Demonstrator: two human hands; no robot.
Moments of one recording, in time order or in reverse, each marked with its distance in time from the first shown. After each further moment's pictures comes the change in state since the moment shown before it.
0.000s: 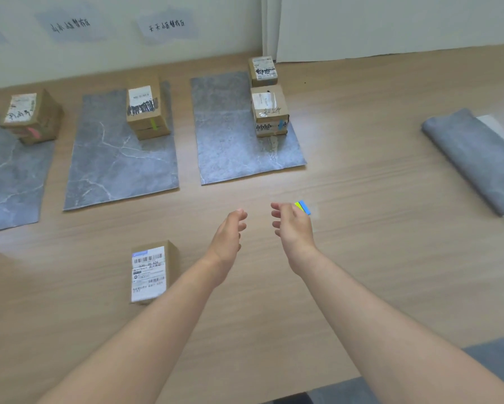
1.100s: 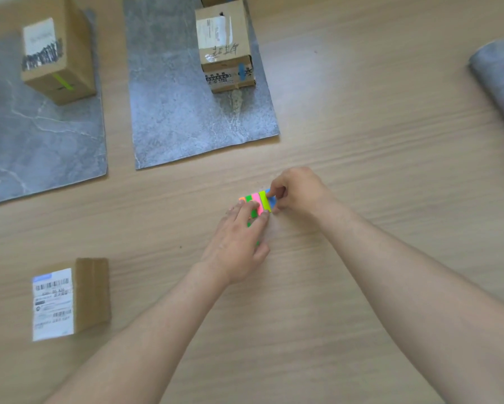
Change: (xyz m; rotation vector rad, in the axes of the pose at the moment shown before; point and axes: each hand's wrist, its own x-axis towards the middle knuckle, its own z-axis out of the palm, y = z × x) left_hand 0.134 -0.054 0.121 1.365 -0.174 0.525; right_hand 0.237 0.014 -0.100 -1.131 -0.509 -0.367
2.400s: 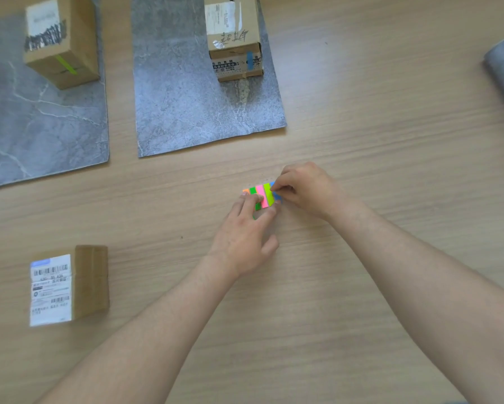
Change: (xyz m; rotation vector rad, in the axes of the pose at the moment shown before) left_hand 0.000 0.006 0.011 -0.017 0.109 -0.037; right_hand -0.008 0.014 0.009 -0.096 0.208 -0.452
